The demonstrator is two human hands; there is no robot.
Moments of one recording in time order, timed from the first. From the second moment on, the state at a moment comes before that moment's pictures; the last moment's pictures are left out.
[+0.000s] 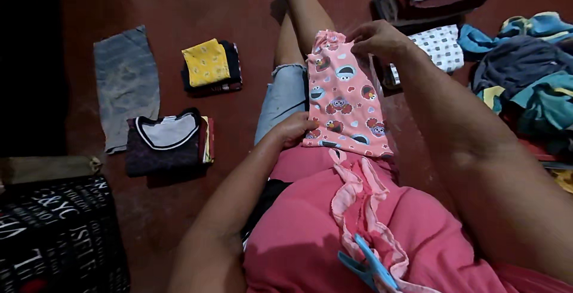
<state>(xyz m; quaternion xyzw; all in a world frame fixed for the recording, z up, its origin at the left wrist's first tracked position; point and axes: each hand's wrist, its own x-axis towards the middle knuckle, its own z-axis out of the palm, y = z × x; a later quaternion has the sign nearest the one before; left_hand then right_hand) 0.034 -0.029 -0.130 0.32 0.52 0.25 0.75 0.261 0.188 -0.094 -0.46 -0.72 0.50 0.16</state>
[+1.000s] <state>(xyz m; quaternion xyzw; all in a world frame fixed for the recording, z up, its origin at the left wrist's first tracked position) 0.033 -0.029 -0.129 0.31 0.52 0.26 0.75 0.283 0.166 -0.099 -0.52 -0.45 0.67 0.28</state>
